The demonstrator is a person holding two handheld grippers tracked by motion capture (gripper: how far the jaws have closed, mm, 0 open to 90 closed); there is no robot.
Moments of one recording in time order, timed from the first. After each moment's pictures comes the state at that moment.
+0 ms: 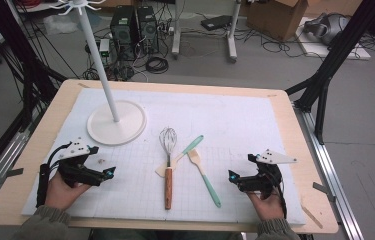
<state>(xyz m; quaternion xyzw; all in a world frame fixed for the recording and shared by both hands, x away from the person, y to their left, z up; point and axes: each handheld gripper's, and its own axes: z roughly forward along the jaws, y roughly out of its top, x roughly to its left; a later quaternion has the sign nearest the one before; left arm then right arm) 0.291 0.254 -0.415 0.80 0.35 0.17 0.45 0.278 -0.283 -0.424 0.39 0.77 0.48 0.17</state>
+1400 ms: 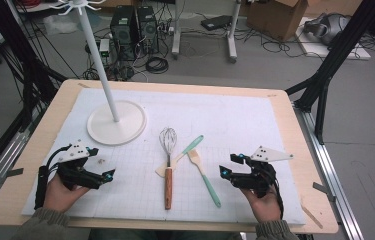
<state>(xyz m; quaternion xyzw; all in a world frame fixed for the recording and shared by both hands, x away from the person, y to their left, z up) 0.285 0.254 -0.415 0.81 0.33 0.17 0.45 0.269 -0.256 -0.392 0.35 0.77 0.52 0.12</state>
